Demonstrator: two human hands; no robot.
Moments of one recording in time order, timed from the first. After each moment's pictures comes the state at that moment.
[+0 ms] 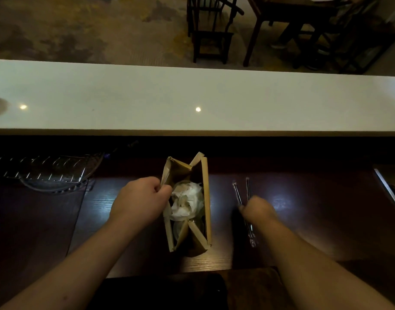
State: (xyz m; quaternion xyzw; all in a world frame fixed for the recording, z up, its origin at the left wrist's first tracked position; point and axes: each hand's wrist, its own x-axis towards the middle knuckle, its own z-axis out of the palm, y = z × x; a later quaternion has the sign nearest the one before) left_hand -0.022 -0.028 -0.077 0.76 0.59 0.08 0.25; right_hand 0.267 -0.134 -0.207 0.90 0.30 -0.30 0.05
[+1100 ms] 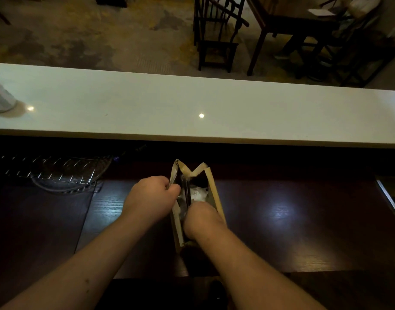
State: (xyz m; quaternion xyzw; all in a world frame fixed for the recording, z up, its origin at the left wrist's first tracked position) left_hand -0.022 -0.019 -0.072 0.77 0.58 0.08 0.25; right_hand 0.094 -0.084 -0.106 0.79 0.45 -0.40 0.09
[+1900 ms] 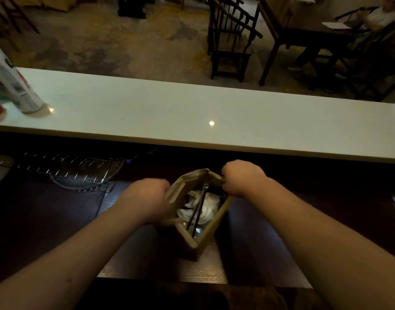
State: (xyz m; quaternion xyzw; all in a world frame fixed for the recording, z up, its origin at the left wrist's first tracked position) left_hand -0.050 -0.002 -0.055 0.82 0.52 -0.10 0.20; right_hand 0.197 -0.028 -0.050 0.73 0.65 -0.15 0.14
